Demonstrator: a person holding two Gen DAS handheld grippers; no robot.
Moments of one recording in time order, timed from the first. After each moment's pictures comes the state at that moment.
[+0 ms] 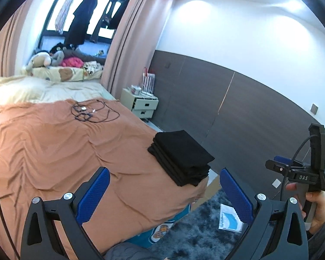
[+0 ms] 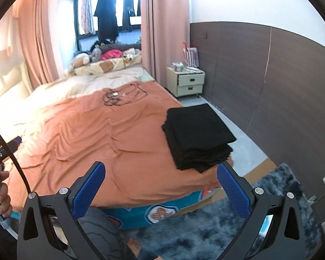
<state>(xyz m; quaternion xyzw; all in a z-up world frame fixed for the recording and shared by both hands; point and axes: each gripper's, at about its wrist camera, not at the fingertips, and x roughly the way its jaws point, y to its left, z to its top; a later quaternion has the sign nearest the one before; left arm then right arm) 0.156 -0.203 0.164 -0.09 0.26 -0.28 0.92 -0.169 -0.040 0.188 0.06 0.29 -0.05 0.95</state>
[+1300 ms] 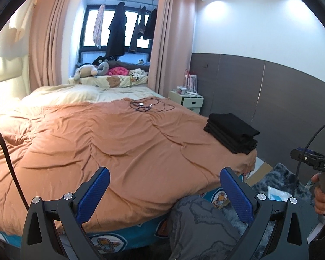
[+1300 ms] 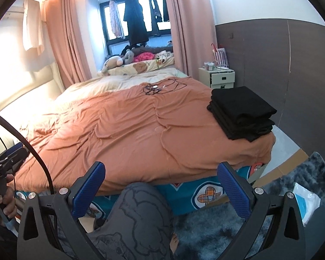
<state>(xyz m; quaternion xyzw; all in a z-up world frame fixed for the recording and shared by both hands) 0.013 -0.086 0.076 -0.02 0.24 -0.13 0.96 -0.230 0.006 0.071 0.08 0.26 0.03 0.96</state>
